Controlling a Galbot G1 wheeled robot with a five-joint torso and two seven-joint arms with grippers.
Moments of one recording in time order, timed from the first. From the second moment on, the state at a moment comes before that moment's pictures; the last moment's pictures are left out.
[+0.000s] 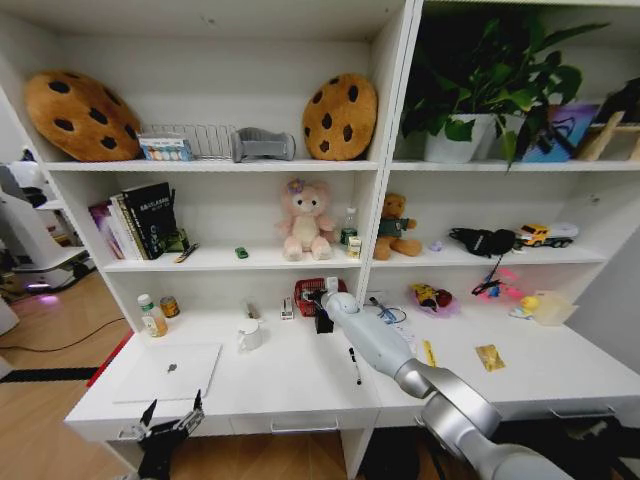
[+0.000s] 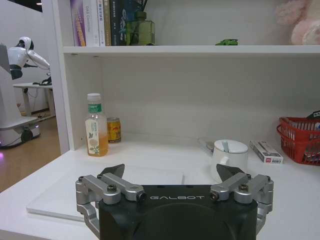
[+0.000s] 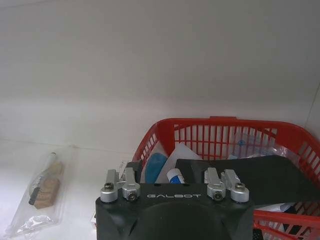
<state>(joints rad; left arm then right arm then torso) 1.98 -1.44 -0.72 -2.24 -0.27 0.01 -0.15 -0.28 1.40 -0.25 0.90 0.83 -0.40 0.15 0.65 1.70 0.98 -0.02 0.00</state>
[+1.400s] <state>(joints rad) 1.97 -1.43 -0.72 -2.22 -0.28 0.01 -0.15 -0.27 1.41 -0.25 0.87 0.85 -0.36 0.13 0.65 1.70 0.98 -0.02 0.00</state>
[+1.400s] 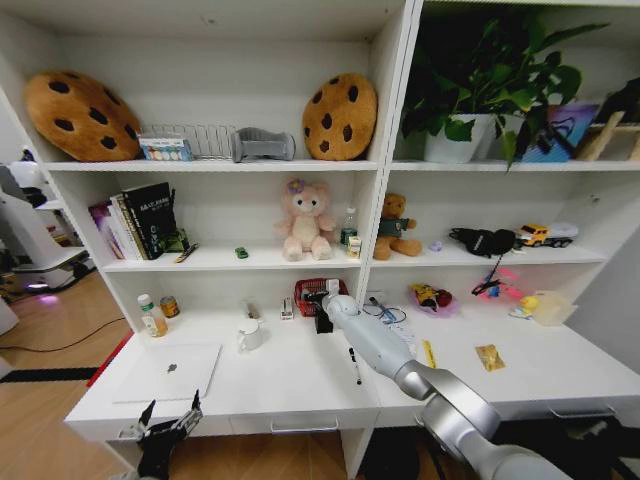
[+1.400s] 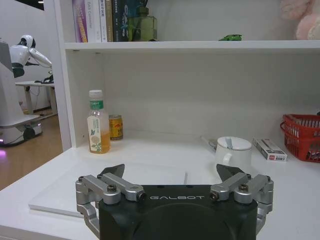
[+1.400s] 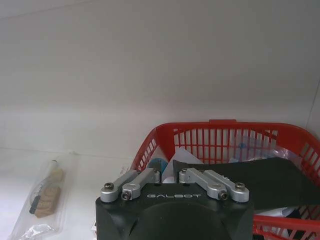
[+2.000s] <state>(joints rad) 1.96 -1.44 -0.71 -2.21 -0.27 0.00 -0.15 -0.24 1.40 -0.29 0.85 0.89 -0.42 0.14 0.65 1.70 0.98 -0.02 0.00</state>
